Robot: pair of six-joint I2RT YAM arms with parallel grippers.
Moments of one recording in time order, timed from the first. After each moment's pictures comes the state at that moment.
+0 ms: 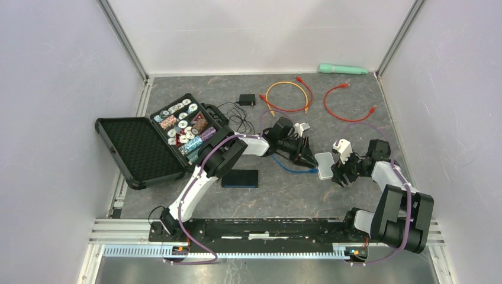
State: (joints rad) left arm -0.83 2.46 1.57 0.36 0.90 -0.98; right arm -0.31 1.23 0.49 -0.49 -0.65 -1.05
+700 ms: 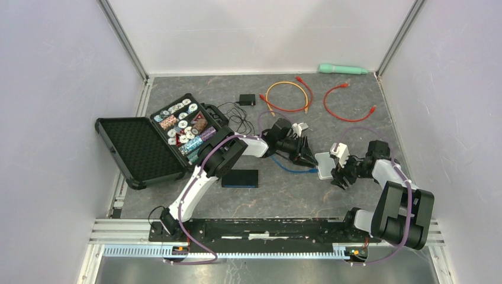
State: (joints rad) left arm -0.82 2.46 1.54 0.42 0.87 -1.03; right arm -0.31 1.26 0.51 -0.58 -0.72 -1.23
